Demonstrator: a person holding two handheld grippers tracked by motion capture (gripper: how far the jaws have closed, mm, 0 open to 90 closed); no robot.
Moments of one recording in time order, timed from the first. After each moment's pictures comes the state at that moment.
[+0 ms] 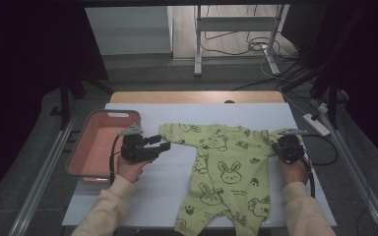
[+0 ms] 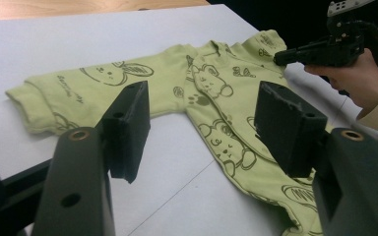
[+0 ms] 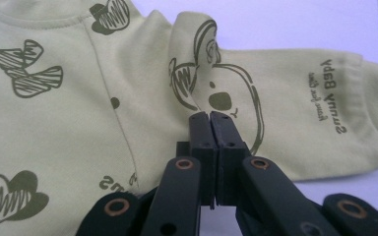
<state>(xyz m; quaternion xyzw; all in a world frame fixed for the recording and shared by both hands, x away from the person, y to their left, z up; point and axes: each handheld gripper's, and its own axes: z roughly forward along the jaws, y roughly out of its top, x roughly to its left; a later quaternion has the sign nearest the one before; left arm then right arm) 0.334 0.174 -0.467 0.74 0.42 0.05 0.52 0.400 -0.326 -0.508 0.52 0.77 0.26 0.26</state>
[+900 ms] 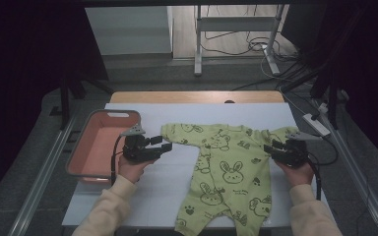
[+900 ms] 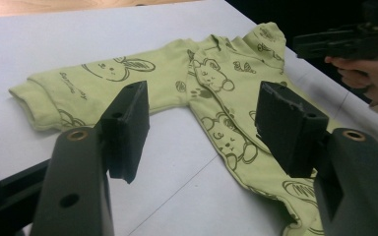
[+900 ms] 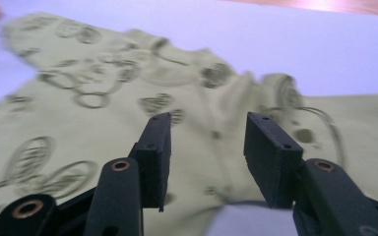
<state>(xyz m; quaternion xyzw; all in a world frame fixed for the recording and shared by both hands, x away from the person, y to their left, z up) 0.335 0.169 -0.470 0.75 0.42 0.05 0.51 0.371 -0.329 -0.488 0.46 0.76 0.41 0.19</state>
